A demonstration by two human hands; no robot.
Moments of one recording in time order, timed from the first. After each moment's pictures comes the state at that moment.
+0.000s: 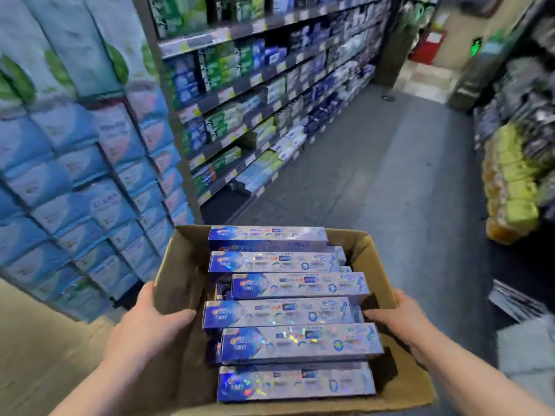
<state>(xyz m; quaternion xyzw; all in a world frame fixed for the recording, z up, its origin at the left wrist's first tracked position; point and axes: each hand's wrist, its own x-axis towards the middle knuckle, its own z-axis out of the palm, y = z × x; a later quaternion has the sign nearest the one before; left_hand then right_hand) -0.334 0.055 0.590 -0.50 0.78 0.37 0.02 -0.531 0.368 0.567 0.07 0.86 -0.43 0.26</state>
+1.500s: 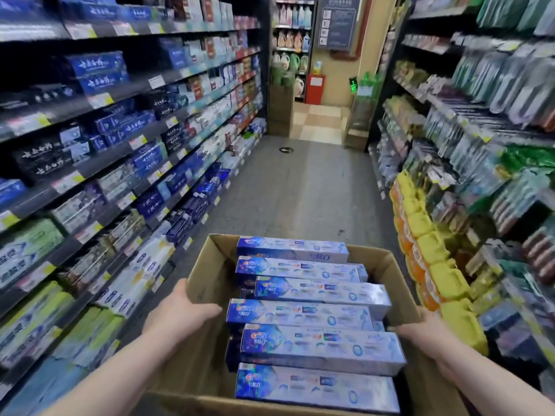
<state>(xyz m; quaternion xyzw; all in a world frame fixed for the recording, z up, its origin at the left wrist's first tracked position) -1.379 0.212 0.618 -0.32 0.86 0.38 0.07 -1.422 0.584 0.622 0.25 0.82 -0.49 0.16</state>
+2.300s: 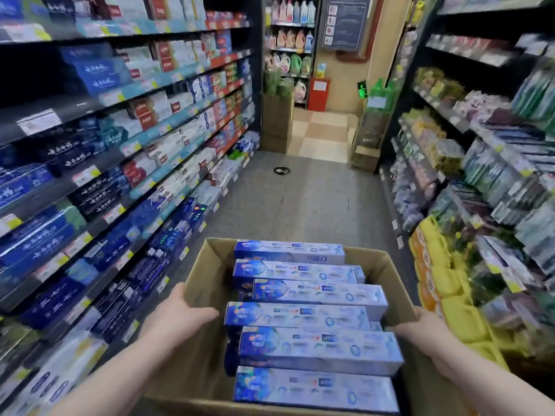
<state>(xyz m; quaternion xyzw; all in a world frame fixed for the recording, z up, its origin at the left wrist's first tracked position) -1.945 0.231 0.629 -0.33 0.86 0.37 0.07 -2.005 0.600 0.617 0.22 0.84 -0.47 0.16</state>
